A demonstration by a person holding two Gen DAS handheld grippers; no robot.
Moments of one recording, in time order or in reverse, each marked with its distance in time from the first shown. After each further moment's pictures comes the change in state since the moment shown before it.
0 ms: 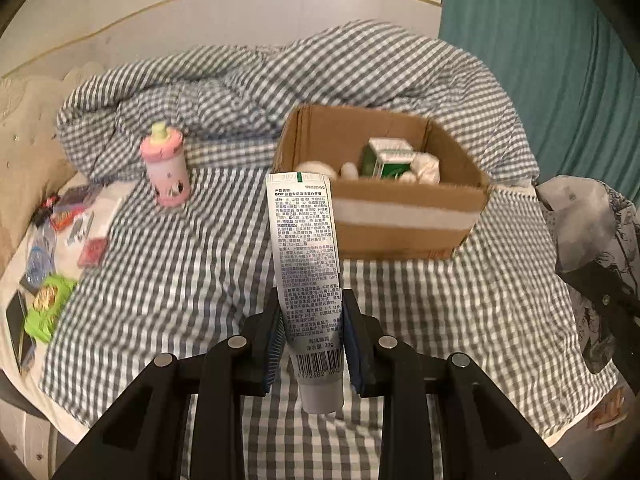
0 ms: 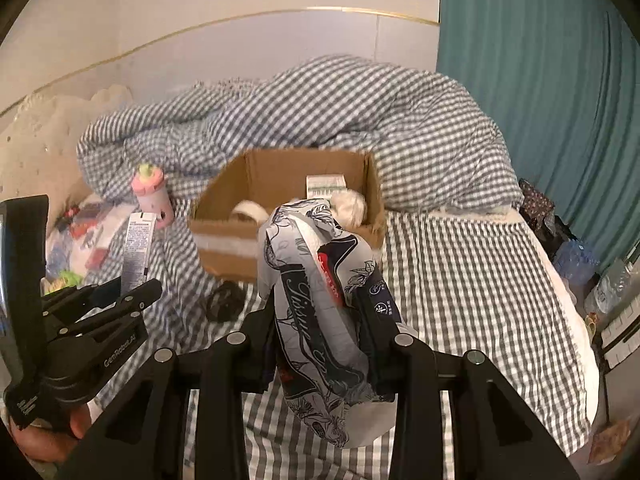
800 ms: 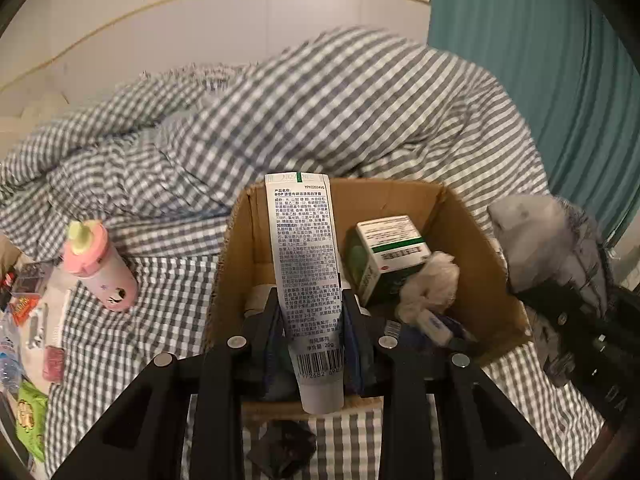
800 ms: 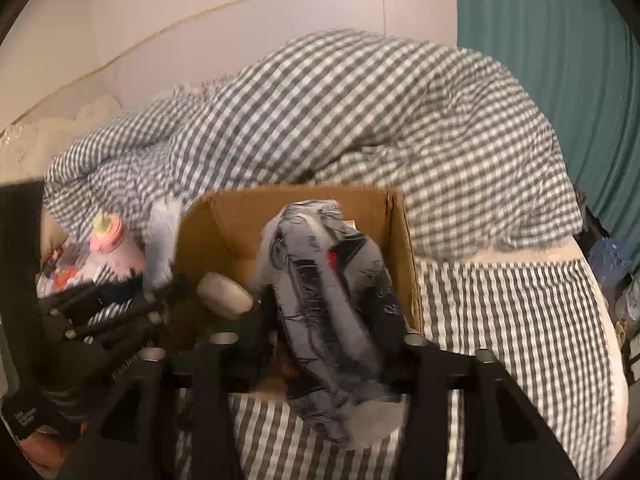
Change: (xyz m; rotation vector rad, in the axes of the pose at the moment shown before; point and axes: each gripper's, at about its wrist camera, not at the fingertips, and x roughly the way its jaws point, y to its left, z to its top) left arm 0.143 -0.025 0.144 0.067 0.024 -0.064; right arm 0.174 -0.030 0.107 0.059 0.035 0.049
